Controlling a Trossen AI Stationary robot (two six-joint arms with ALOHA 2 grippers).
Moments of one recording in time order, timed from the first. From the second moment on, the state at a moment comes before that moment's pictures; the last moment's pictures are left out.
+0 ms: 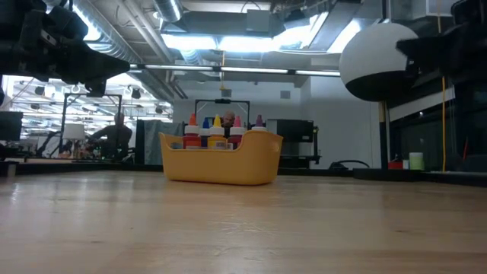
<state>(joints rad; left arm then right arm) 0.14 0.02 0.01 0.03 0.02 -0.09 0.13 0.01 0.01 0.13 0.02 -0.20</state>
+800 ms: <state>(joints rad) 0.14 0.02 0.01 0.03 0.02 -0.09 0.02 0.01 0.01 0.02 0.01 -0.24</state>
